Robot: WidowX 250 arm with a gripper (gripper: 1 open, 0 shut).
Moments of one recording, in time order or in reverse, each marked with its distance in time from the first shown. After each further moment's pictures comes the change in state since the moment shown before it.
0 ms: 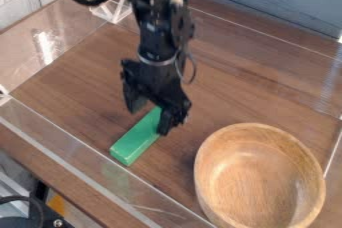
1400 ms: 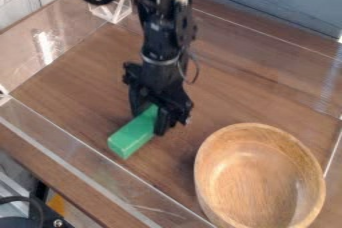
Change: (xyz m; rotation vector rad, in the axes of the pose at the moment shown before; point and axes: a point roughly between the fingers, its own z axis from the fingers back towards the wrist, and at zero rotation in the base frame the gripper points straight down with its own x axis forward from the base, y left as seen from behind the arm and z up) arm -0.007 -0.004 0.009 -0.035 0.082 -0.010
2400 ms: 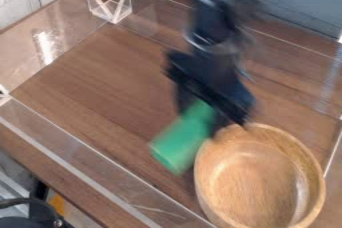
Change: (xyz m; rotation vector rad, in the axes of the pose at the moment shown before) arm -0.012 -0.108 0.055 -0.062 -0.082 -0.154
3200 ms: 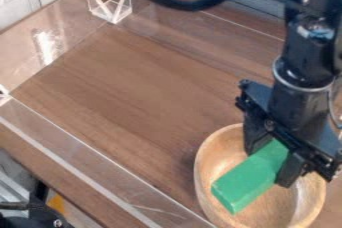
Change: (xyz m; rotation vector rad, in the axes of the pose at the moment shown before) arm 0.013 -0.050 0.011 -0.039 -0.037 -0.109
